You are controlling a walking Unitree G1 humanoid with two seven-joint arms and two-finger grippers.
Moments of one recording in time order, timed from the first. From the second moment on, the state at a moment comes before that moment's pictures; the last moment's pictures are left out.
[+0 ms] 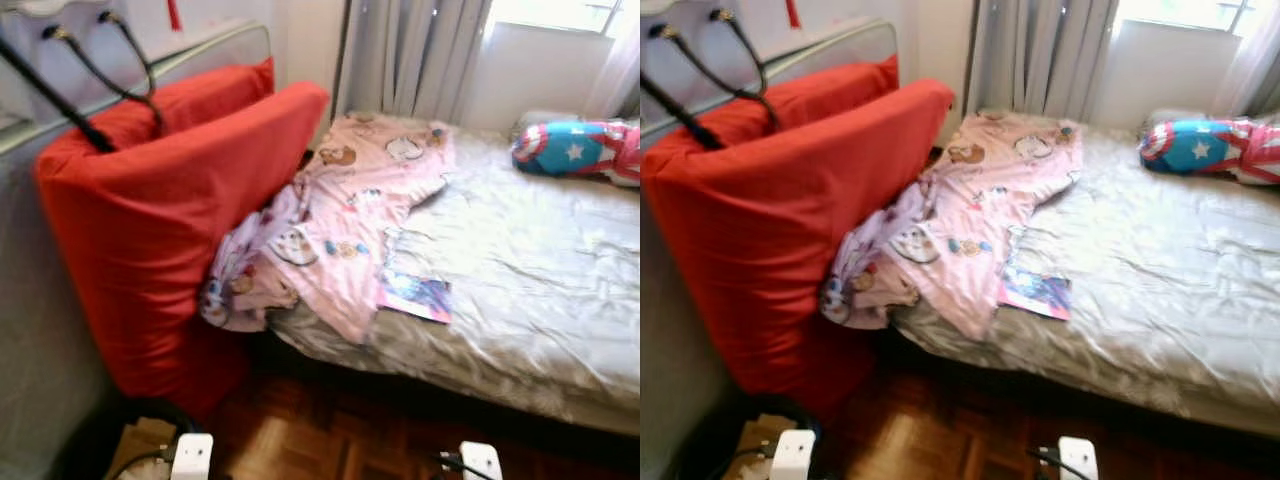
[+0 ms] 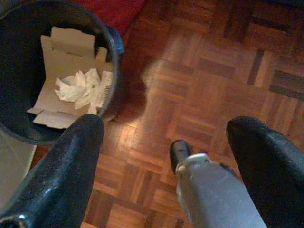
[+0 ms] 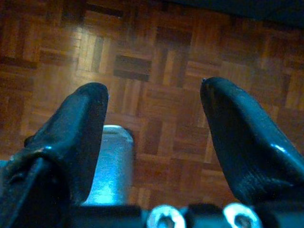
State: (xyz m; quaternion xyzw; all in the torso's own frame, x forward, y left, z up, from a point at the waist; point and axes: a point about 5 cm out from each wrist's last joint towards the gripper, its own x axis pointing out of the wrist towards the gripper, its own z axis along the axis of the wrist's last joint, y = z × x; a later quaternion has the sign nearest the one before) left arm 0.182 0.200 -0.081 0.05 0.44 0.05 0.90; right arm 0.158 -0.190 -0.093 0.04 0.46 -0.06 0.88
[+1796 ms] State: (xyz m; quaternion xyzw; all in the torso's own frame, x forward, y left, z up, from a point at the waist) left arm 0.188 0.193 -0.079 0.04 0.43 0.04 0.90; right arm 0.161 -0.191 -0.092 0.02 0.46 -0.04 0.89
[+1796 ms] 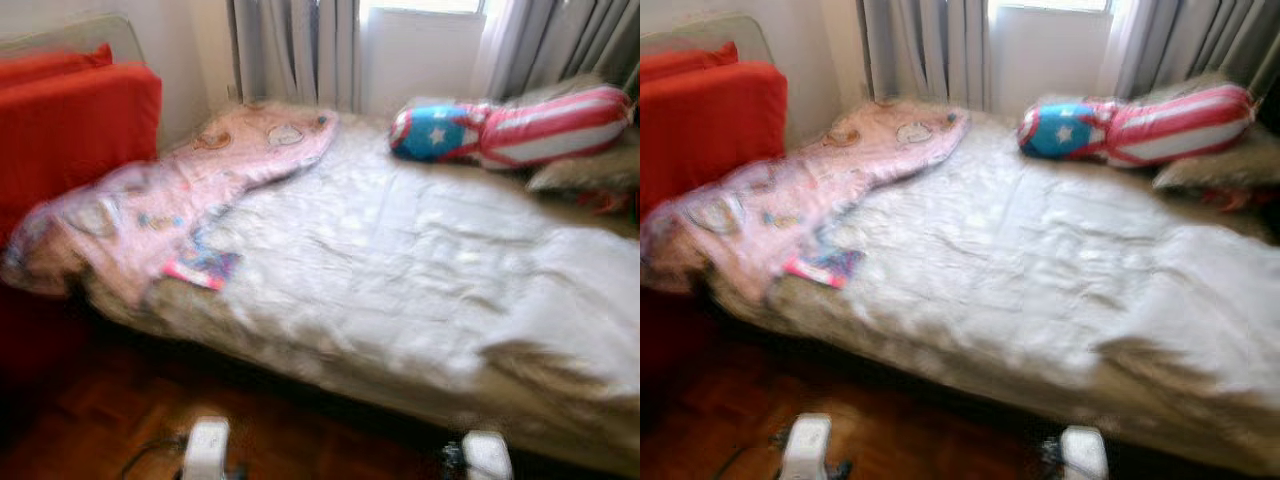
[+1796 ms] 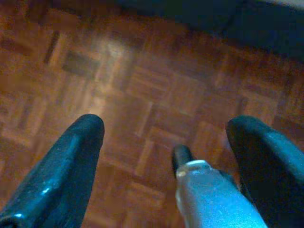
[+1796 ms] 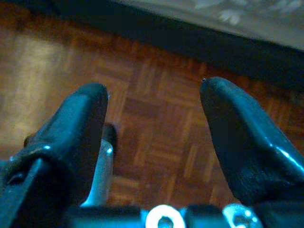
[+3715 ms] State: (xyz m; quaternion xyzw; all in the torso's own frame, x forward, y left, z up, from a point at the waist) left arm 0.195 0.188 -0.076 0.04 0.42 0.04 0.91; right arm 0.160 -0.203 -0.090 0.01 0.46 -0.05 0.89
